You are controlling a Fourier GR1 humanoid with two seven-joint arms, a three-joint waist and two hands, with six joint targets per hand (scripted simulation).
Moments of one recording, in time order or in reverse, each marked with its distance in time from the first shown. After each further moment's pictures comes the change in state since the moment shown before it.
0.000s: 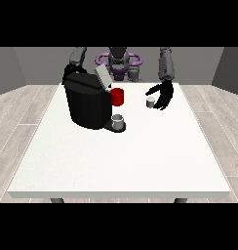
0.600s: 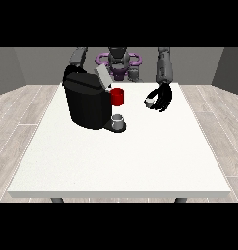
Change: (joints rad) left arm -0.074 -0.017 0.016 0.108 -0.109 0.181 -0.086; right arm -0.021 0.019 0.005 -0.002 -0.004 -0.011 -0.013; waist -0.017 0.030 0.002
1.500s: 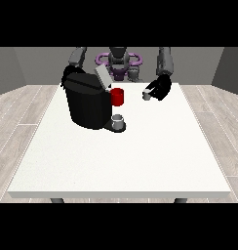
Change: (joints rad) left arm -0.132 0.014 -0.031 -0.011 -0.062 -0.133 -0.044; right arm -0.007 -0.014 -0.040 0.096 -0.041 0.003 -0.010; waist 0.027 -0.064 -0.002
